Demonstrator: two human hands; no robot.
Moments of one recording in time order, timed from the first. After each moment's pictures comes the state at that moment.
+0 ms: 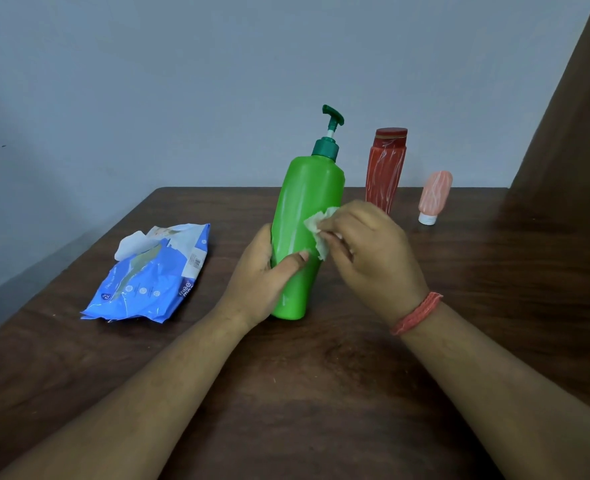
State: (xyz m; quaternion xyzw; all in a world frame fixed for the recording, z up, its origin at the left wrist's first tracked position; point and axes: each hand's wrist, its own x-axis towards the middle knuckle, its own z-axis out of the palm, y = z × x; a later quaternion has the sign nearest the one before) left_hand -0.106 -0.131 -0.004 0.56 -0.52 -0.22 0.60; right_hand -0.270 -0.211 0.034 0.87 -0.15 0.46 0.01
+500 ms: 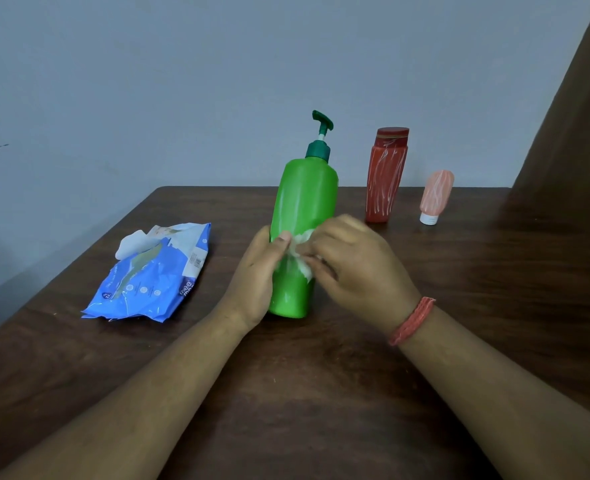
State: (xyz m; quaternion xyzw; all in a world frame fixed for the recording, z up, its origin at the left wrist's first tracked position) left_hand -0.111 -0.134 -0.005 0.49 -0.43 -0.32 0.68; right_hand -0.265 -0.204 0.030 0.91 -0.11 0.40 0.02
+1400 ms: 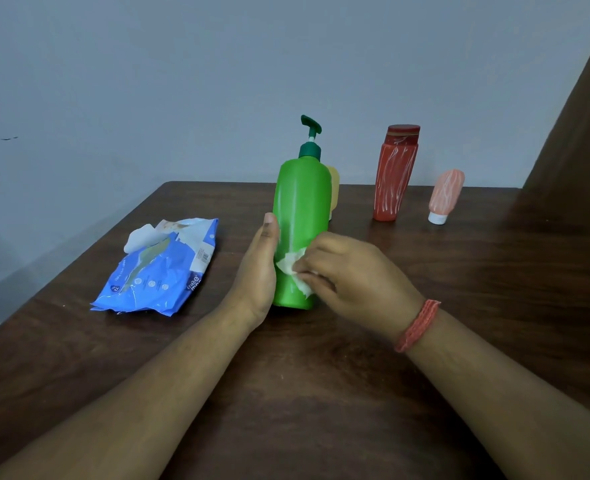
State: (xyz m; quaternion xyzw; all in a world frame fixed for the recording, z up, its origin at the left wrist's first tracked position) left_hand -0.107 -0.141 -0.004 0.47 -0.36 -0.38 0.71; right_hand -0.262 -0.191 0.032 0.95 -0.09 0.31 -0.03
